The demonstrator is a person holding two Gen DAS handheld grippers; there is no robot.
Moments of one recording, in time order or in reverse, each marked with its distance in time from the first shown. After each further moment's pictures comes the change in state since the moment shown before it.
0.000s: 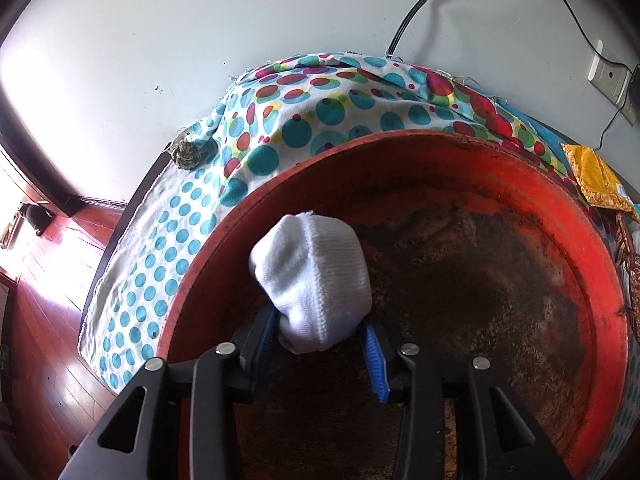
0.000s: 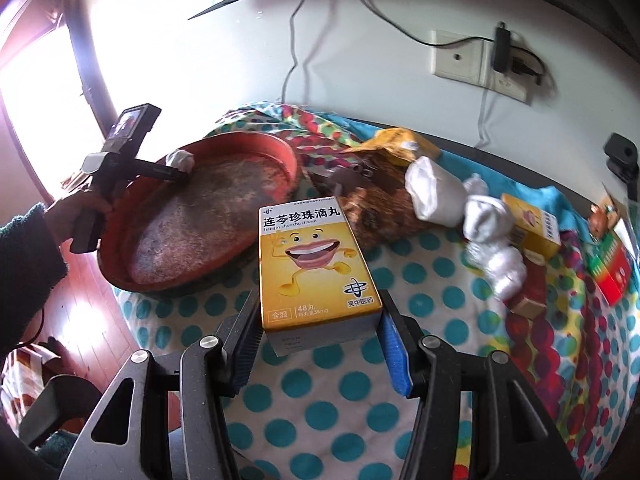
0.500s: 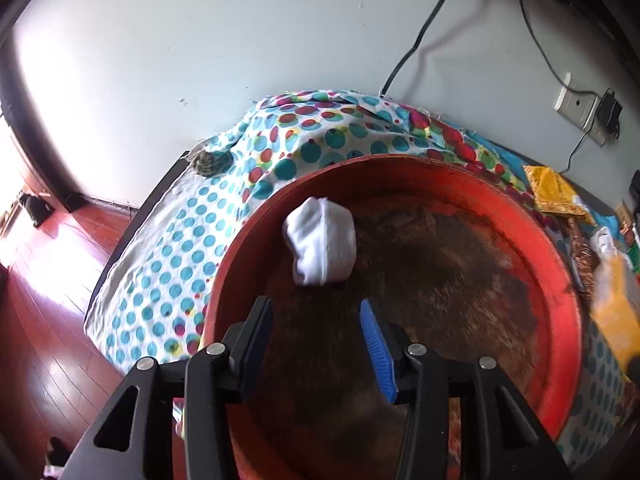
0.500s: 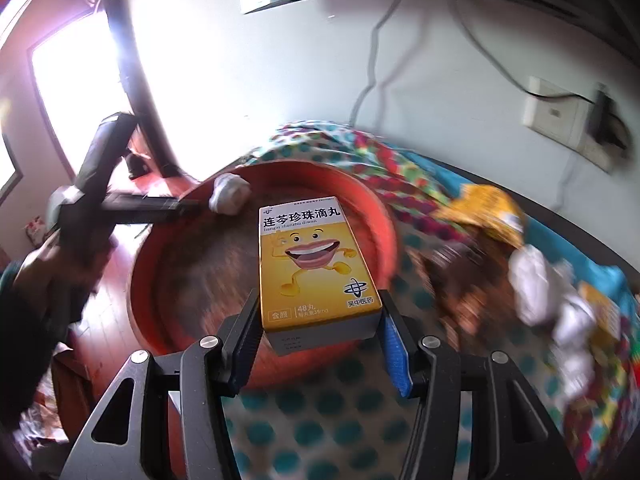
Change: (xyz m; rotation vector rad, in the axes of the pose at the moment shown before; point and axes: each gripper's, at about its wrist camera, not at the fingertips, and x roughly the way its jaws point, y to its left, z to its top) left arm -0.078 0.019 -0.045 -0.073 -0.106 -0.049; right arm 0.060 0.075 0.076 -0.108 -0.021 0.113
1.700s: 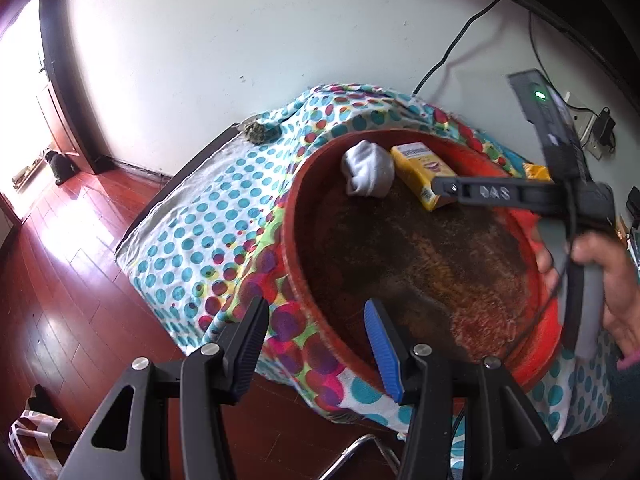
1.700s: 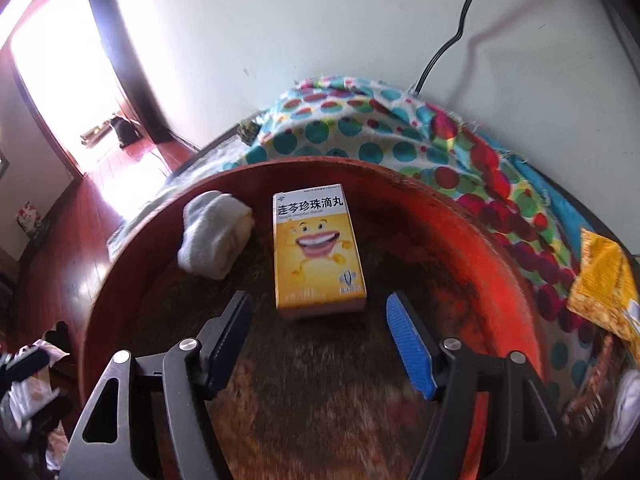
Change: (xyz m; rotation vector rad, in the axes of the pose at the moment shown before) left arm -0.066 0.028 -0.075 -0.121 -0.027 0.033; right arm 0.151 0.048 0.081 -0.003 0.169 0.004
